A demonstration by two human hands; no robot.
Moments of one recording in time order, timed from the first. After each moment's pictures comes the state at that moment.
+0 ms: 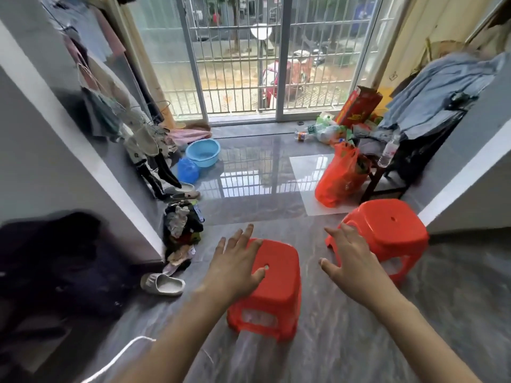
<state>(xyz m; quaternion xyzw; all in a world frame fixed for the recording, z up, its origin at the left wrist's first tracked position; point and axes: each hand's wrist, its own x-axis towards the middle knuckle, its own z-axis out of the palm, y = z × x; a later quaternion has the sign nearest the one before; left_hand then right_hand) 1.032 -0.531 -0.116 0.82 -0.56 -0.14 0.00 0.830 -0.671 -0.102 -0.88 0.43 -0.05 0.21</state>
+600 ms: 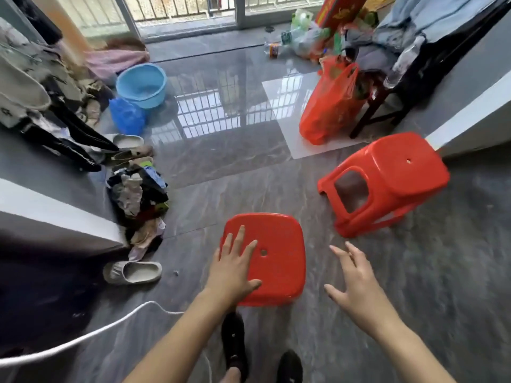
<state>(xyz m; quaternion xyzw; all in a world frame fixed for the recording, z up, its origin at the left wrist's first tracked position) 1.162 -0.653 -0.372 0.76 -0.57 -0.29 -0.06 0.908 -0.736 -0.326 -0.79 0.54 0.02 0.31</state>
